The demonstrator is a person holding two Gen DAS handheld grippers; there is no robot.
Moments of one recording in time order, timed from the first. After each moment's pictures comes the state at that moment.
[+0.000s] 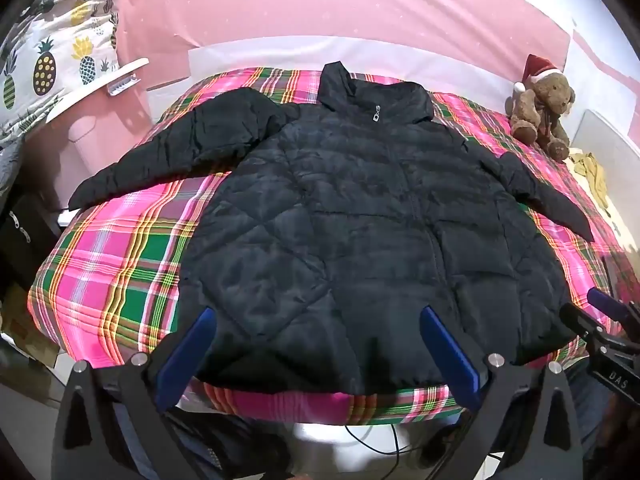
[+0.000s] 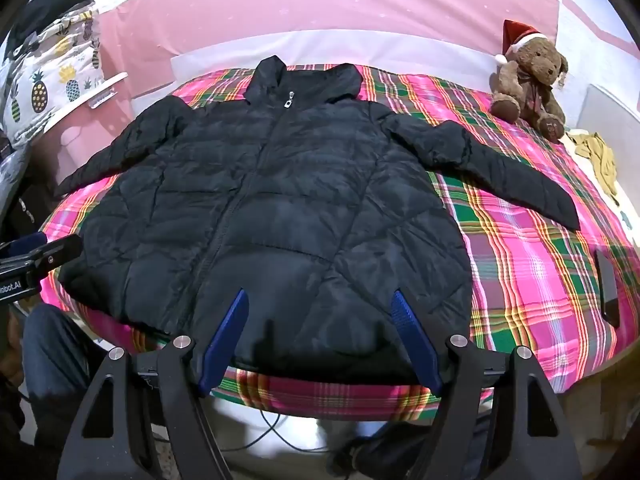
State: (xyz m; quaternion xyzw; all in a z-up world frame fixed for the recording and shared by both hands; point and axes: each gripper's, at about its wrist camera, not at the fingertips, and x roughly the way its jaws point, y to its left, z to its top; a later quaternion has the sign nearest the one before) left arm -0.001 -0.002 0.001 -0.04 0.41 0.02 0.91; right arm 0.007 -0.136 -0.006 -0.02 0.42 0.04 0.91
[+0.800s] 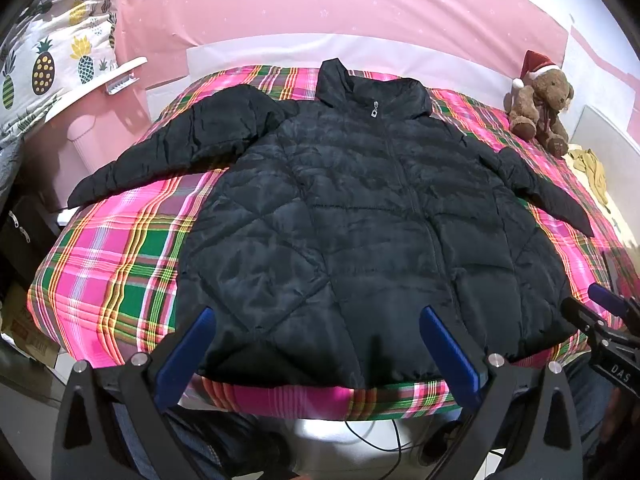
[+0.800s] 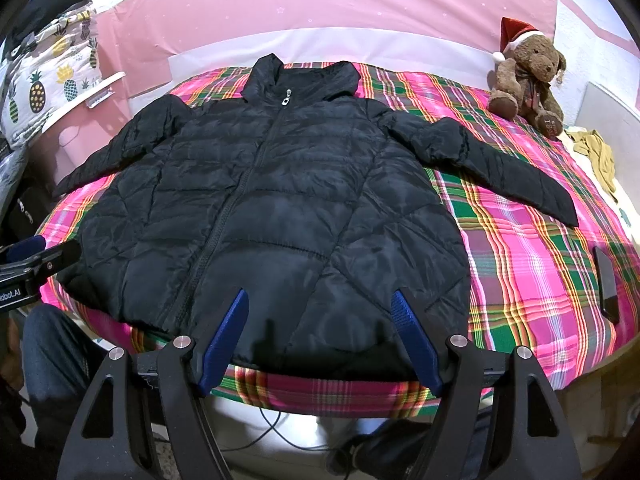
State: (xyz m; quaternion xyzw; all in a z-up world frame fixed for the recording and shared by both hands) left arm -0.004 -0.003 -0.002 -0.04 0.42 0.02 0.91; right arm 0.005 -0.139 -0.009 -0.01 0.42 0.03 0.91
